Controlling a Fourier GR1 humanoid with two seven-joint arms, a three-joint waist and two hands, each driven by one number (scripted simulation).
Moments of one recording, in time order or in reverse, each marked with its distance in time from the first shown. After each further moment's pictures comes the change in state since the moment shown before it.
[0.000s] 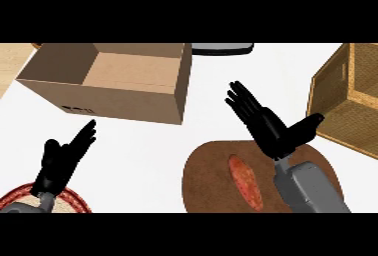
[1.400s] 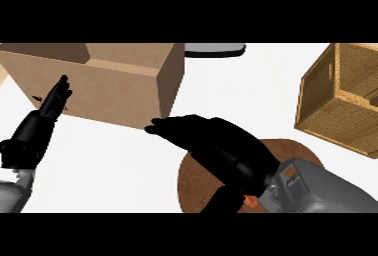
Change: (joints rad) left arm -0.119 0.060 0.113 -0.125 -0.138 0.065 -0.190; right arm -0.425 -0.219 0.423 -0.450 0.486 0.070 0.586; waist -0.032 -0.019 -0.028
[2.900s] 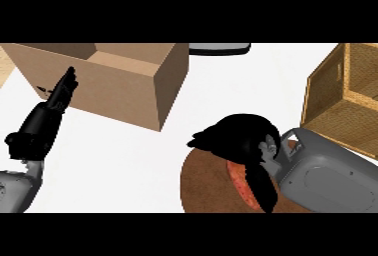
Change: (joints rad) left arm -0.049 -0.090 0.058 0.010 -0.080 -0.065 0.013; right arm -0.141 -0.101 0.049 0.172 -0.189 0.680 0.190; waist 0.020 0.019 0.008
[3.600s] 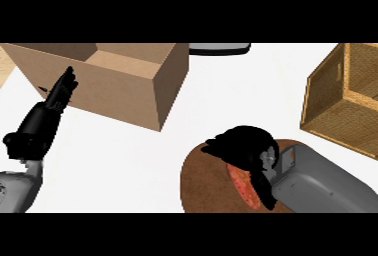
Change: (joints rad) left arm 0.009 -0.054 0.068 -0.005 -0.058 -0.060 0.006; right arm 0.207 0.049 -0.023 0.047 0.403 0.057 -0.214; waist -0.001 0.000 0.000
